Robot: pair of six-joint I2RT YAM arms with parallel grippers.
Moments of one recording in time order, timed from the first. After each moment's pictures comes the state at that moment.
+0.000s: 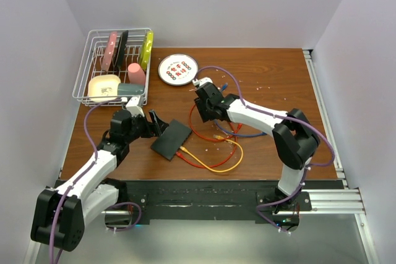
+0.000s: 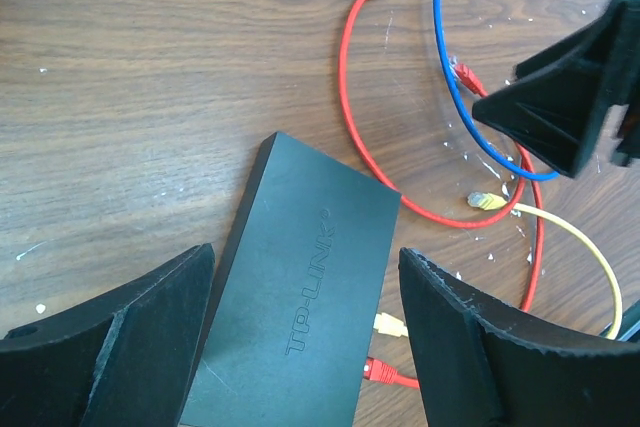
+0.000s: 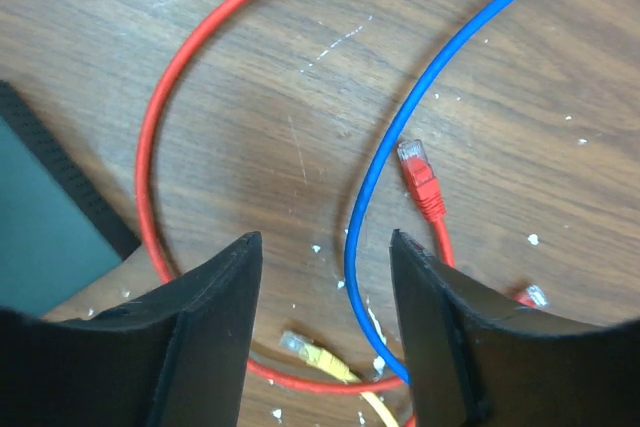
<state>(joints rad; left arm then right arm) -0.24 0.96 0.39 0.10 0.29 -0.45 0.76 1.80 1.30 -0.42 0.32 0.22</state>
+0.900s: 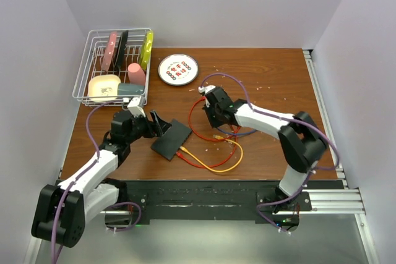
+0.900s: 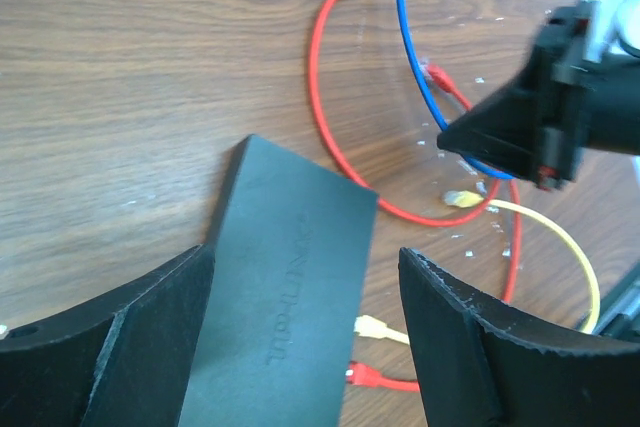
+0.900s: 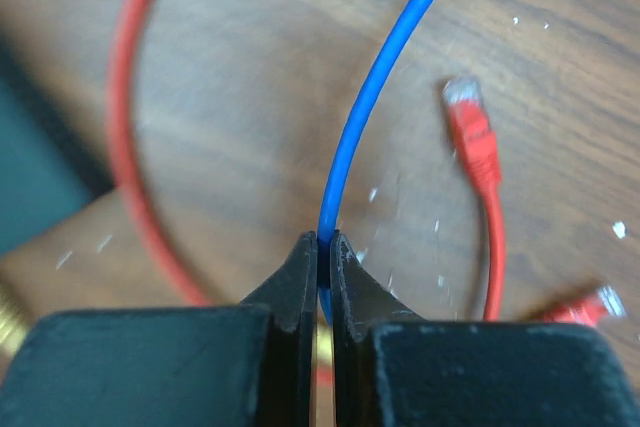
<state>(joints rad) -0.24 0.98 0.36 0.19 0.34 -0.49 0.71 1.80 1.17 -0.37 0.14 0.21</state>
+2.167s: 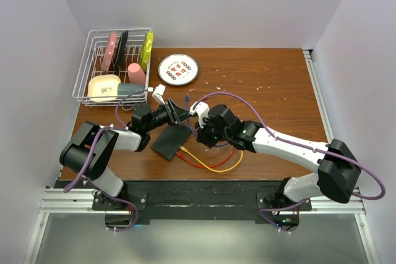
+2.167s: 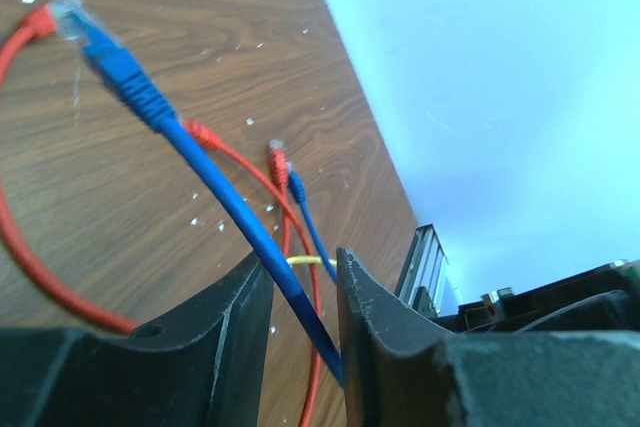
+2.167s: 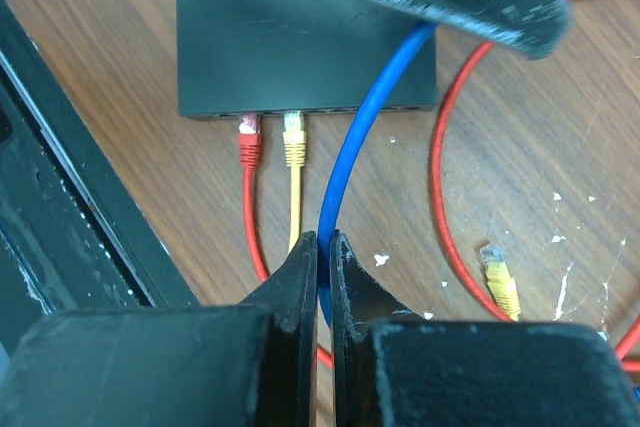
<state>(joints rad) -0.40 1.60 0.47 1.03 0.58 -0.94 0.93 1.38 0.92 -0.23 -0.10 0.09</state>
